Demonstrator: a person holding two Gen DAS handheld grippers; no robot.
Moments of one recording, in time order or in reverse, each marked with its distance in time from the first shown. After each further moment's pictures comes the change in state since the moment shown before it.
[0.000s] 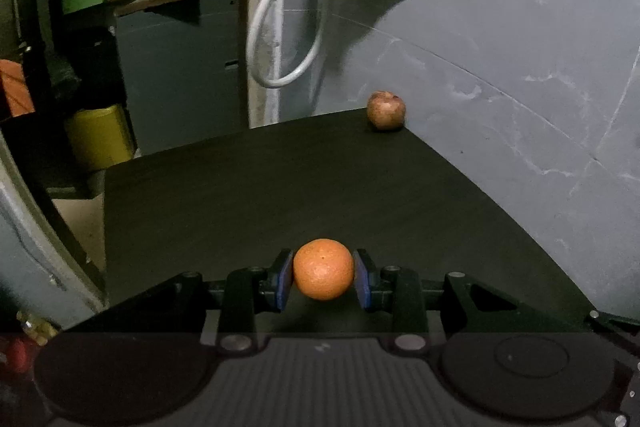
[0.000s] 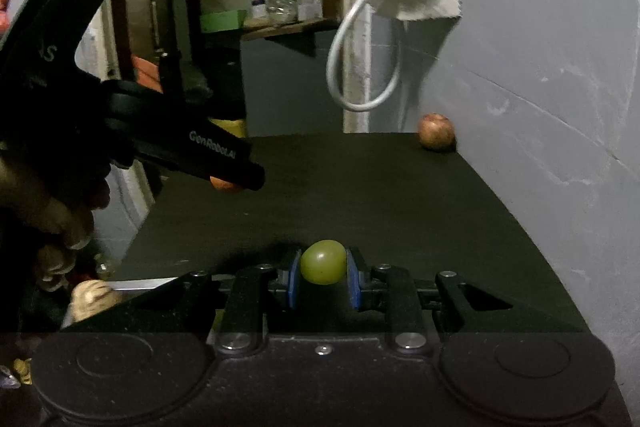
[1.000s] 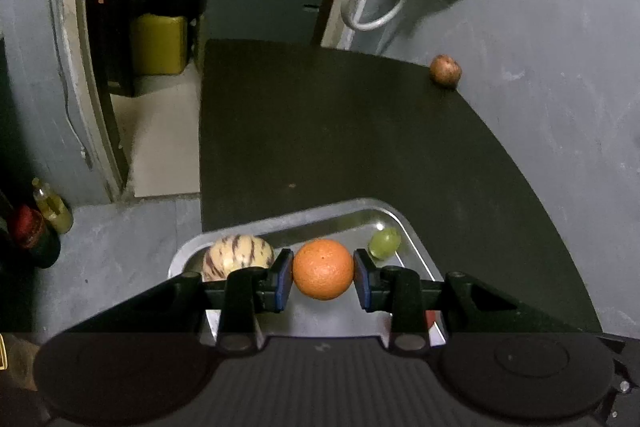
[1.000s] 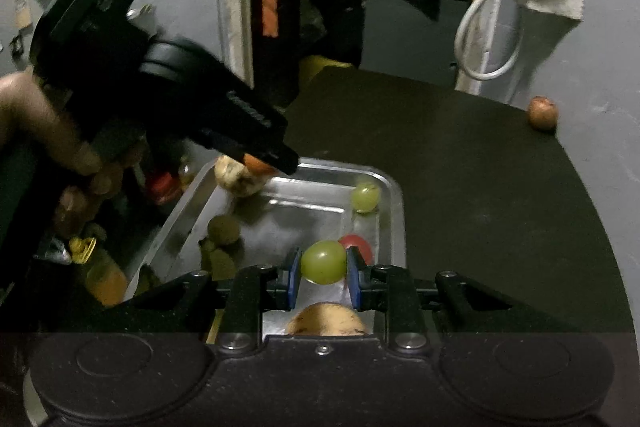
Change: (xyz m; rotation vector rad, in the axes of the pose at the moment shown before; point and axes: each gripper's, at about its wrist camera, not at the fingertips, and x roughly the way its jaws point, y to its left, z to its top) left arm -0.083 0.056 -0.113 -0.275 0.109 0.026; right arm -0.051 0.062 -0.054 -0.265 0.165 0.237
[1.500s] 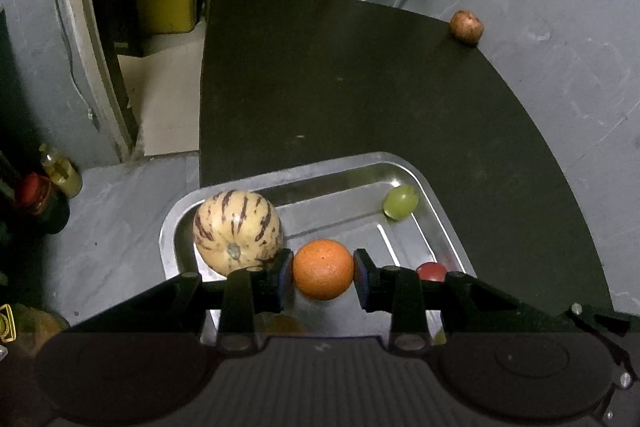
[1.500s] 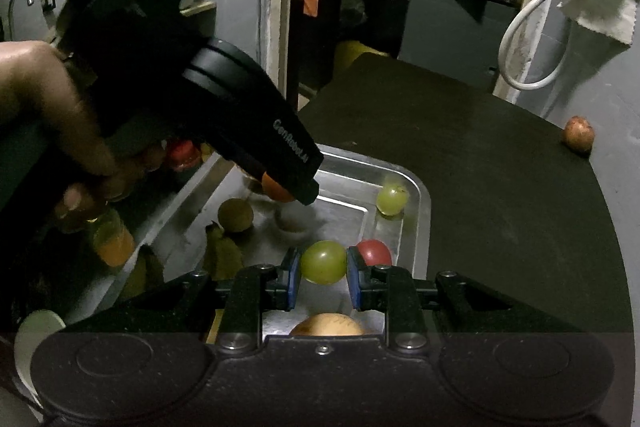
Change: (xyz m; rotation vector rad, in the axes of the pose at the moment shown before) left arm 0.024 -0.004 0.000 -0.022 0.139 0.049; right arm 0.021 -0.002 0.009 -0.123 0.056 0.064
